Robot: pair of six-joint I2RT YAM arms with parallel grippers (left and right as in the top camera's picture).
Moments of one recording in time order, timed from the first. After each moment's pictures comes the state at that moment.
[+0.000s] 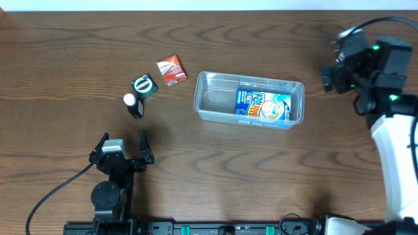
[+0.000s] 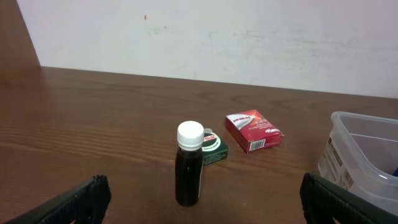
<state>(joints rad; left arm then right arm) 0.01 0.01 0.02 -0.12 -0.03 -0.09 -0.15 1.40 1.20 -0.49 -0.12 -0.42</state>
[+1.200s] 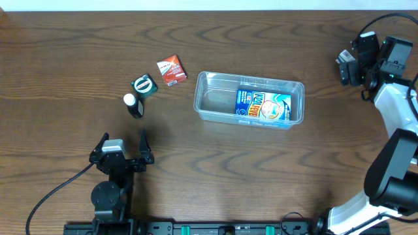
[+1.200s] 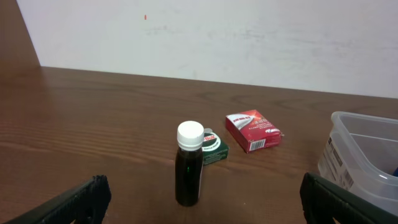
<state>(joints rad) 0.01 0.01 0.02 -0.12 -0.03 -0.09 -0.31 1.84 1.25 -0.18 -0.05 -0.51</state>
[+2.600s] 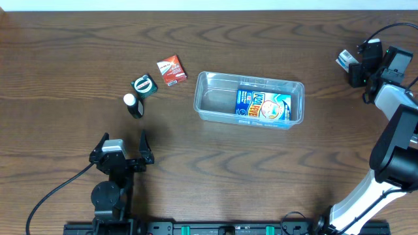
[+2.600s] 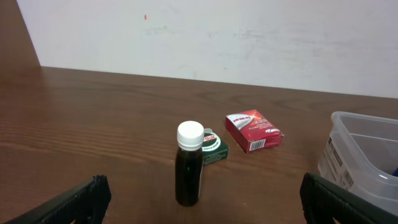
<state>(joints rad) 0.01 0.01 0.02 -0.12 -0.03 -0.09 -0.39 2.04 1.26 0.03 -0.17 -0.43</state>
